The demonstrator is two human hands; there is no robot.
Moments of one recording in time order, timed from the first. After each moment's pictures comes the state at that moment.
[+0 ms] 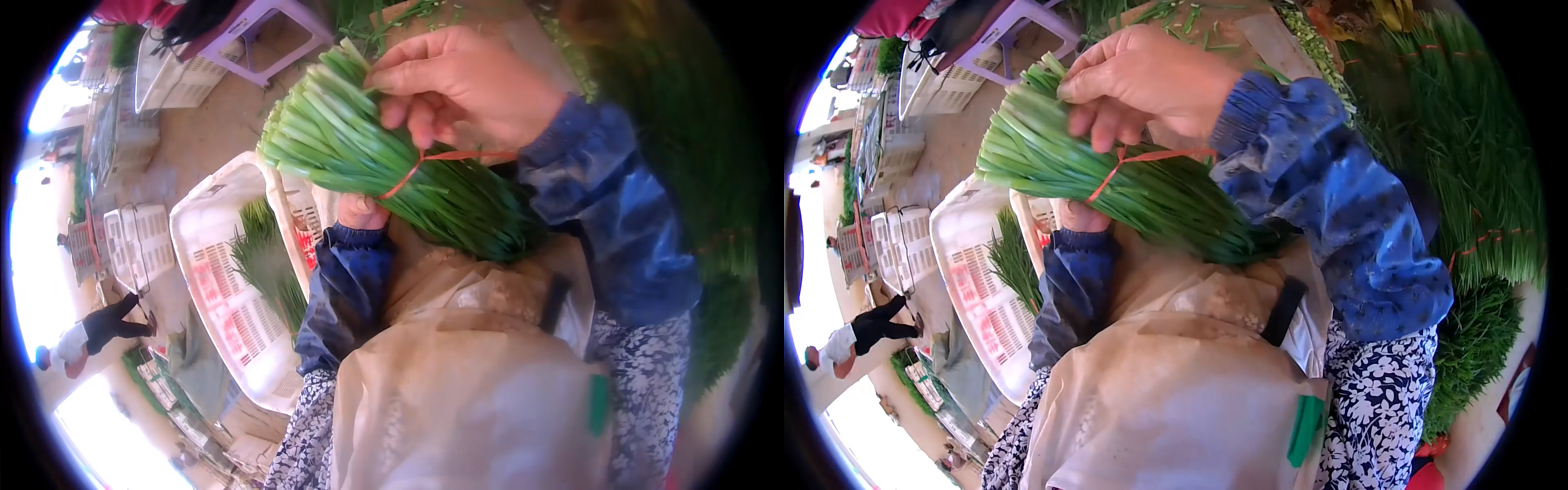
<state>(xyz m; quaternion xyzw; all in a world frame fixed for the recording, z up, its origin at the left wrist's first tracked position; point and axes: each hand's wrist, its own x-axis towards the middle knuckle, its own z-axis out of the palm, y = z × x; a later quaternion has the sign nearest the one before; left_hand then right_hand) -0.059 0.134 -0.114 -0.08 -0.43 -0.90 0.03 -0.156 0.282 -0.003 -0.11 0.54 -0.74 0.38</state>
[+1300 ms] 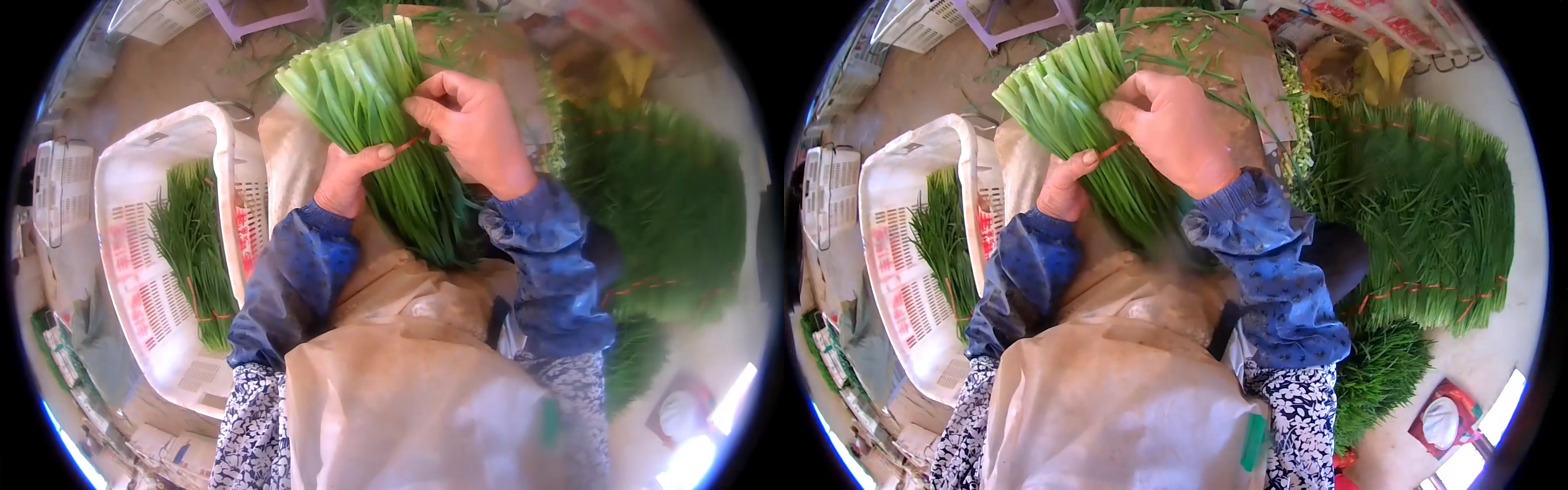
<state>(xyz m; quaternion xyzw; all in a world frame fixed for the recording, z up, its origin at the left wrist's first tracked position) -0.056 0.125 -0.120 0.07 -0.42 -0.91 -0.01 -0.140 0.273 -0.031 -0.19 0.78 -0.58 0.17</state>
